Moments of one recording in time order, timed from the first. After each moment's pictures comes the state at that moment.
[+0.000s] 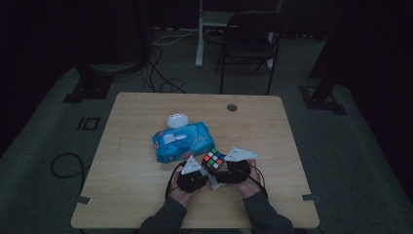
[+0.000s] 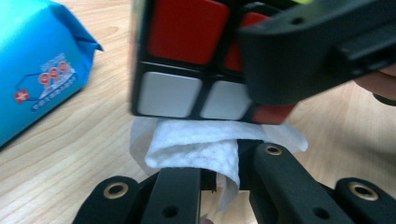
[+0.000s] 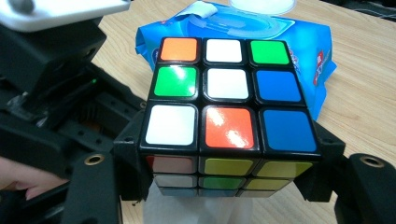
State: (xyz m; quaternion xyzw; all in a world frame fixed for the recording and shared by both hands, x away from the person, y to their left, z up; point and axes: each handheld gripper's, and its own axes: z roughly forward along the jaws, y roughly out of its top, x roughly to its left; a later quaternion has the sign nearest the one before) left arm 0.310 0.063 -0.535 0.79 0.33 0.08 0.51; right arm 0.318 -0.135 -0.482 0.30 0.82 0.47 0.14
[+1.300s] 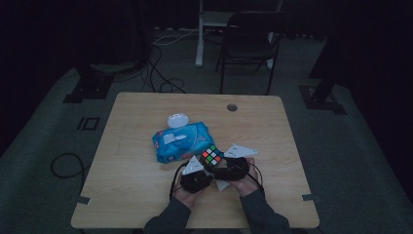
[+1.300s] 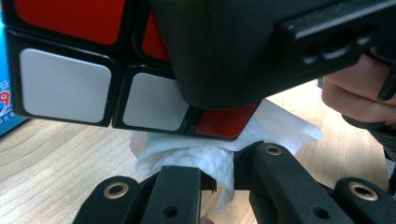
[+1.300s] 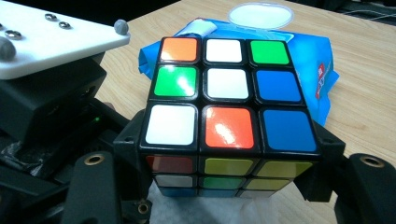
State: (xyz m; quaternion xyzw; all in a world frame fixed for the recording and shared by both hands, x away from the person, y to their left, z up) left arm 0.307 0.052 -0.533 0.77 0.32 0.06 0.55; right arm 0.323 -0.130 -0.476 0.31 0.80 0.49 0.13
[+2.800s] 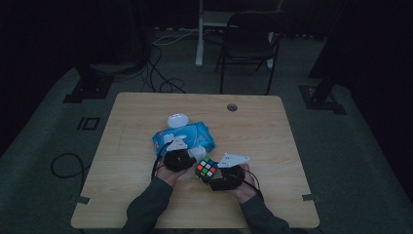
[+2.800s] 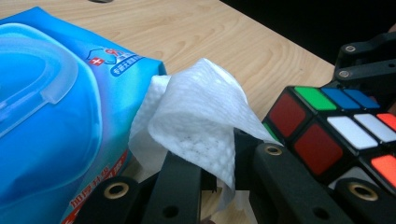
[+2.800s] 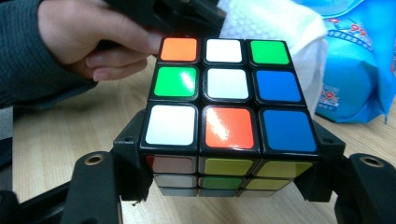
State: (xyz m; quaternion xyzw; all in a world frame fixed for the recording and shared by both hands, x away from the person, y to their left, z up) left arm 0.362 0.105 -0.499 0.81 0.31 0.05 0.50; right arm 0.309 -0.119 -0.495 0.26 0.84 0.47 0.09
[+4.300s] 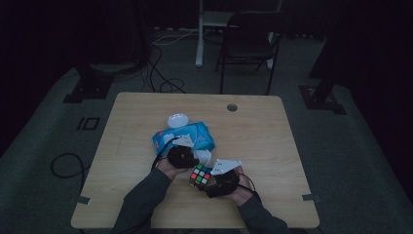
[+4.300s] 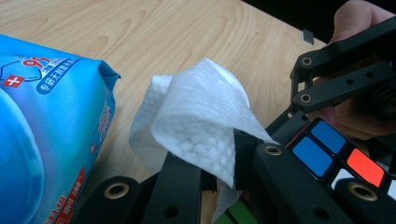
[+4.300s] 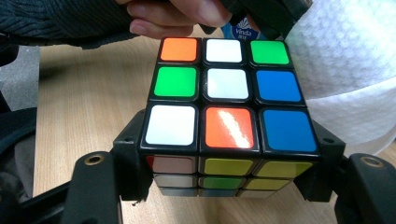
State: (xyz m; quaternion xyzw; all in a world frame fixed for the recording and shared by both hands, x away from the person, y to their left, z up) left arm 0.375 0.094 -0.486 0.86 0.23 -0.02 0.46; right arm 0.301 -0.105 -0.502 0.20 0.86 0.46 0.08
